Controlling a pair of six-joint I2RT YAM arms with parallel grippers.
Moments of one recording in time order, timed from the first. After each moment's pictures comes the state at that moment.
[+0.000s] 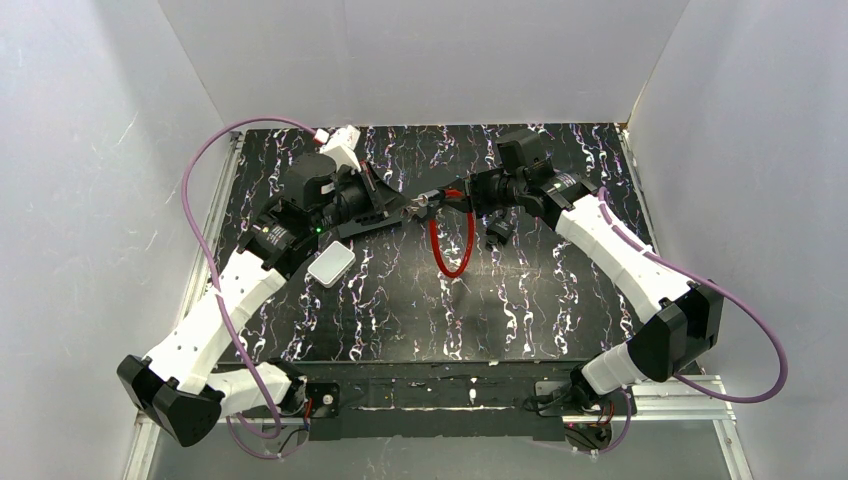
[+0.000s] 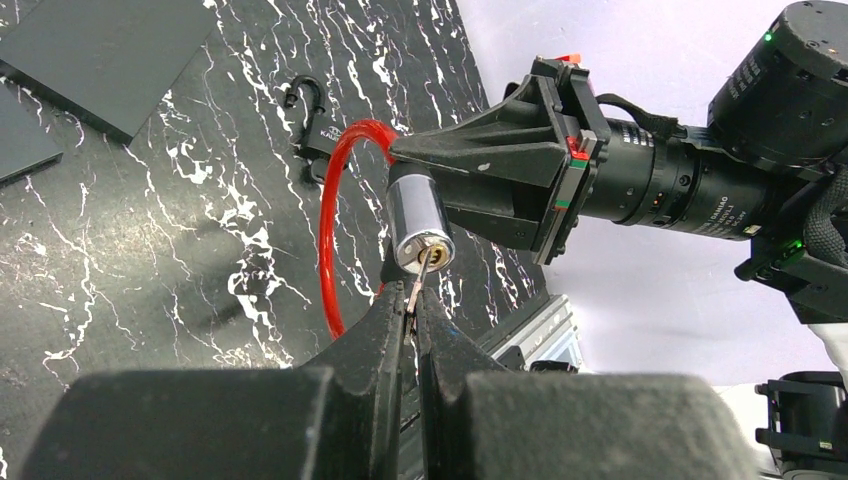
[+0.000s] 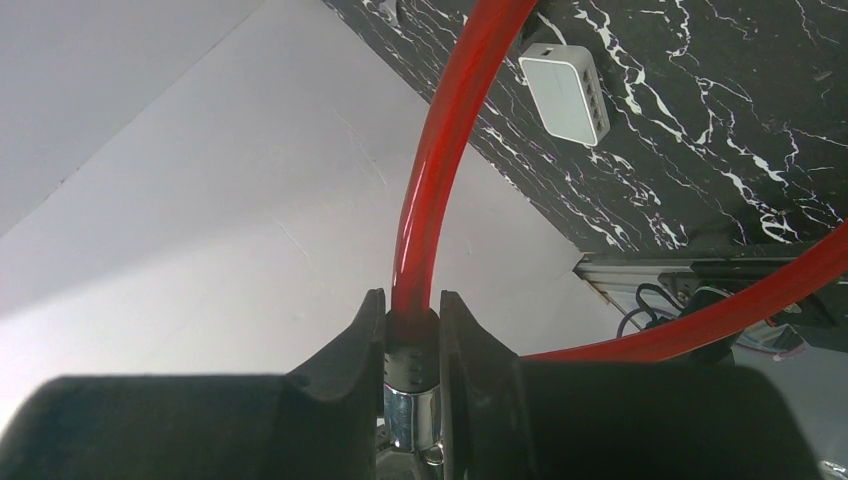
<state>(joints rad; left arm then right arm) -0.58 1.15 1.26 -0.45 0.19 -0.72 0.59 1.47 1.44 -0.67 -0.29 1.83</state>
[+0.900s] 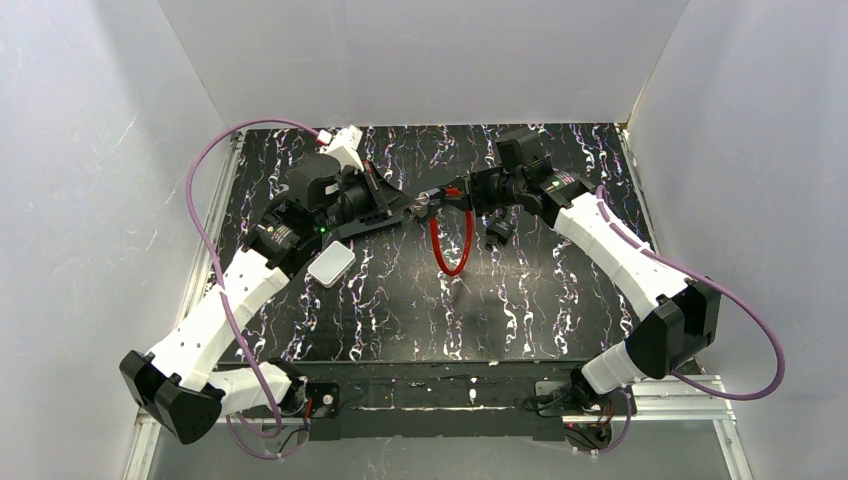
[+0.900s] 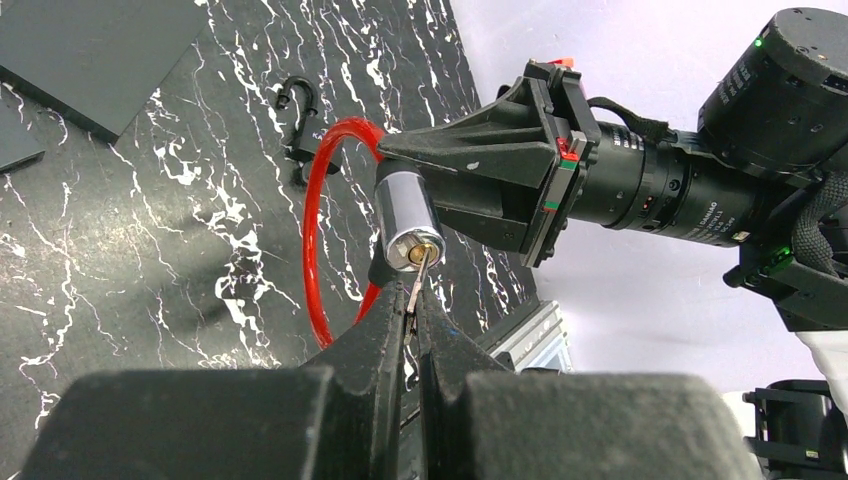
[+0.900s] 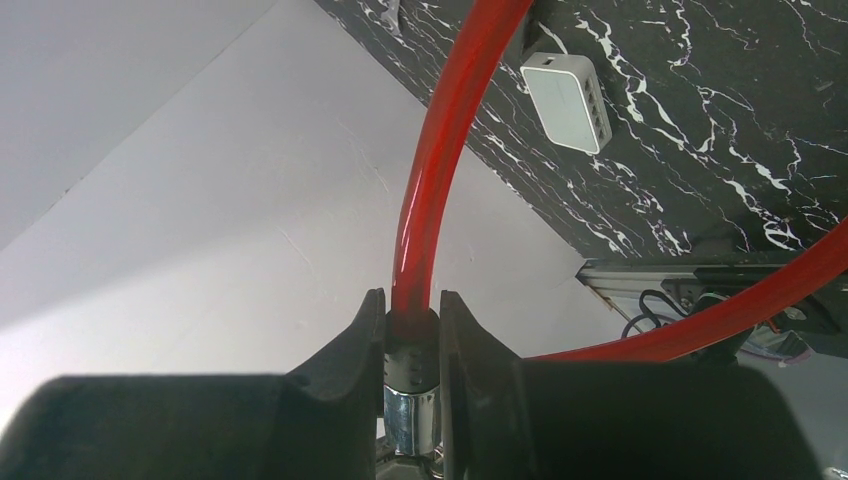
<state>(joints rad) -0.59 1.17 1.25 -0.42 0.18 -0.75 0.59 1.48 1.45 -0.67 -0.28 1.83</state>
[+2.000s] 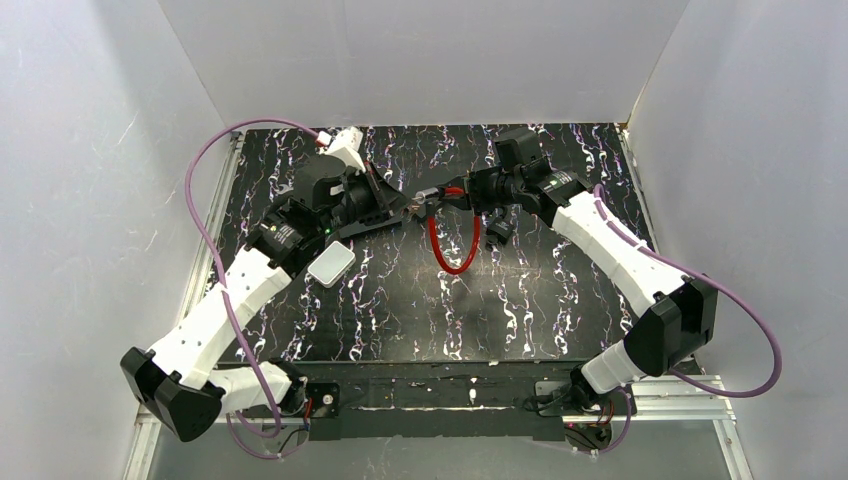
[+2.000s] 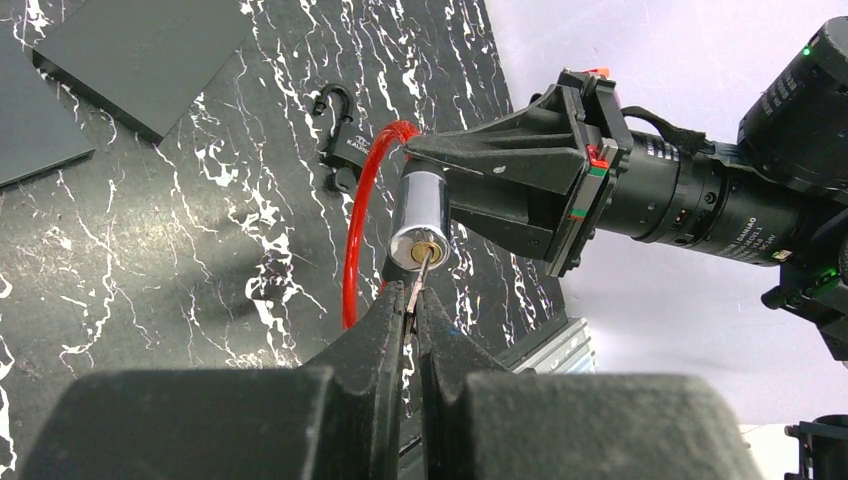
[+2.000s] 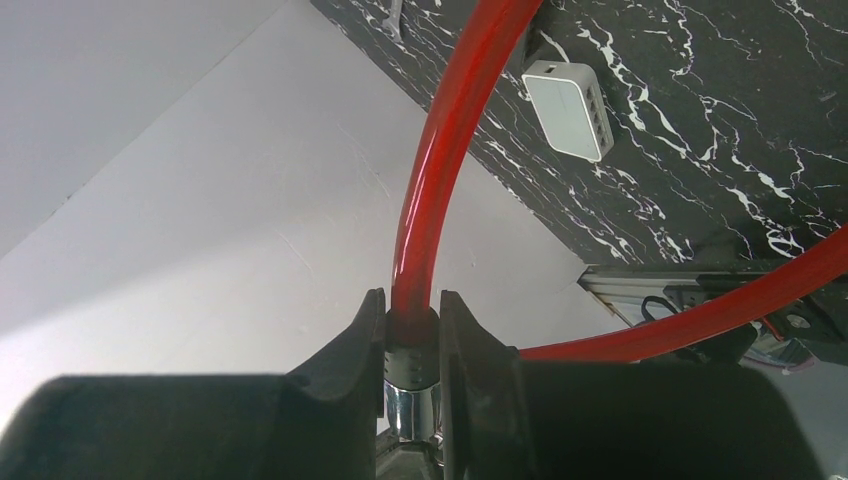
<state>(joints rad) -0.61 1.17 1.26 -0.46 0.09 -0.73 0.58 1.49 1.45 -0.65 -0.28 1.83</state>
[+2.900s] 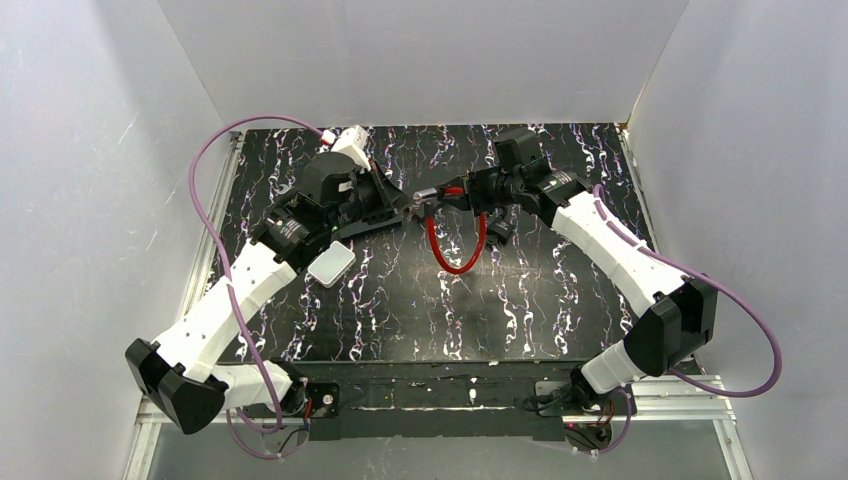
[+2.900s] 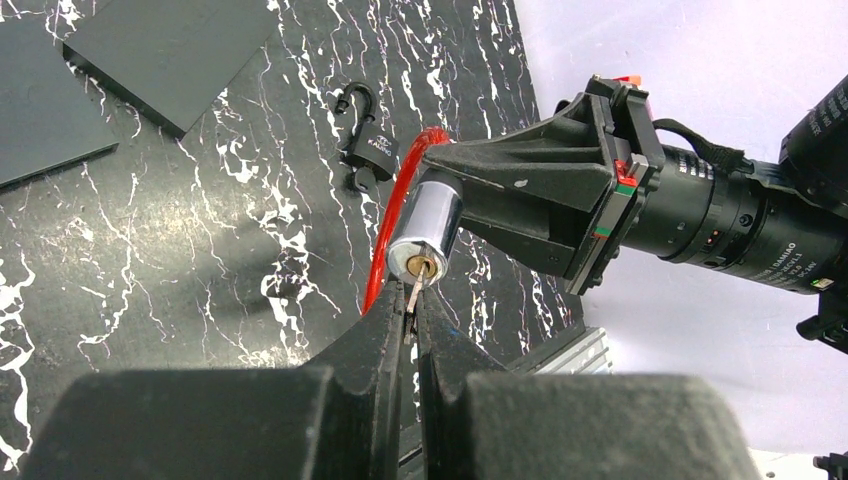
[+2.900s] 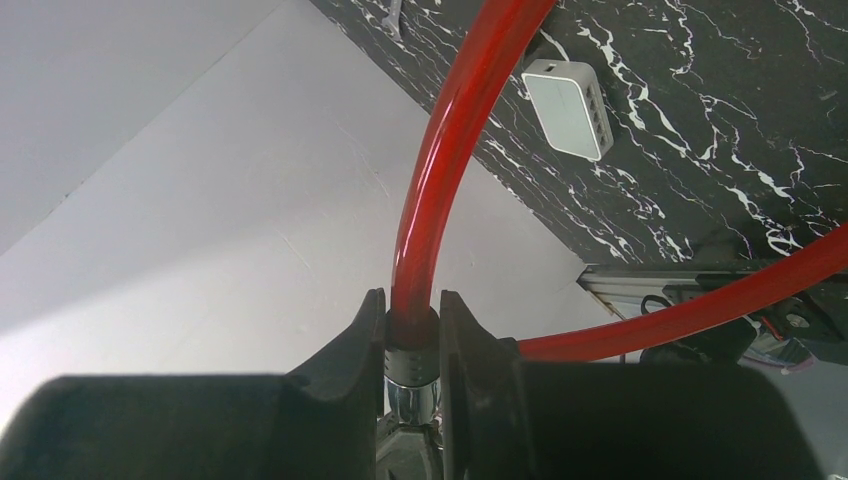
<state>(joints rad) -0.63 1.22 1.30 -0.50 0.02 -0.73 0.58 1.50 1.45 -0.65 -0.28 1.83</state>
